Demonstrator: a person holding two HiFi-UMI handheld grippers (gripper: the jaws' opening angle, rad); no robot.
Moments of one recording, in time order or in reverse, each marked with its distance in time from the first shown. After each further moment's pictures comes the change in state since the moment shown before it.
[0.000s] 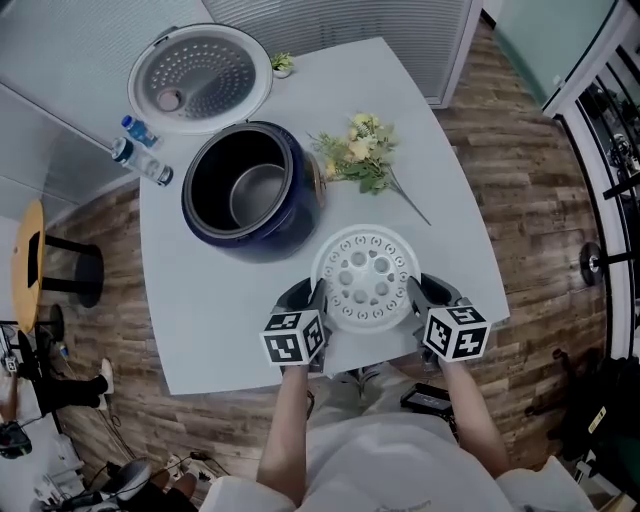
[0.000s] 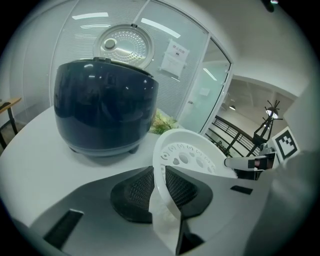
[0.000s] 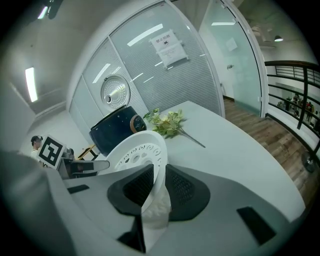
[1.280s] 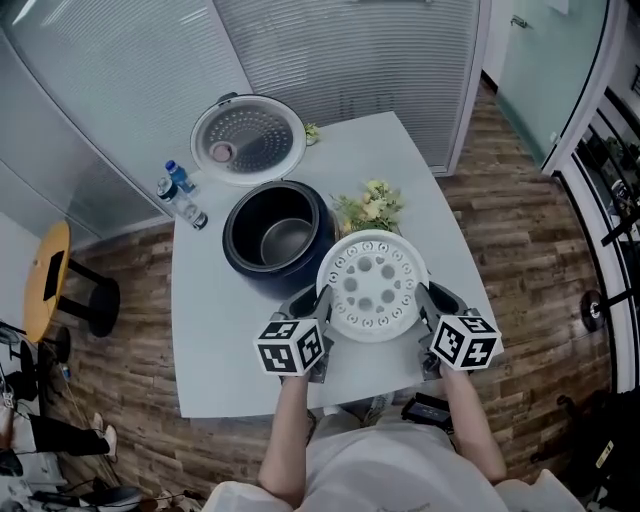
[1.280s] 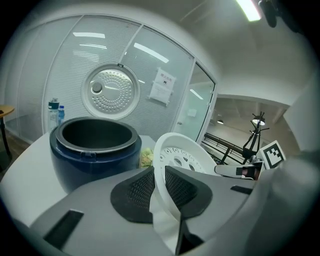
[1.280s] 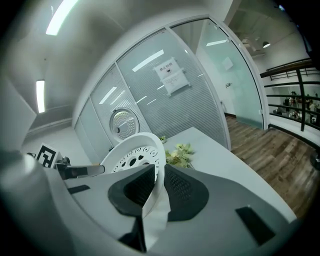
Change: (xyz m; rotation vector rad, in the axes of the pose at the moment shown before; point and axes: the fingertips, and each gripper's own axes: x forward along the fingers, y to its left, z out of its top) left arm -0.069 -0.040 0.117 0.059 -0.249 -0.095; right arm -0.049 0.030 0.104 0.027 -0.260 0.048
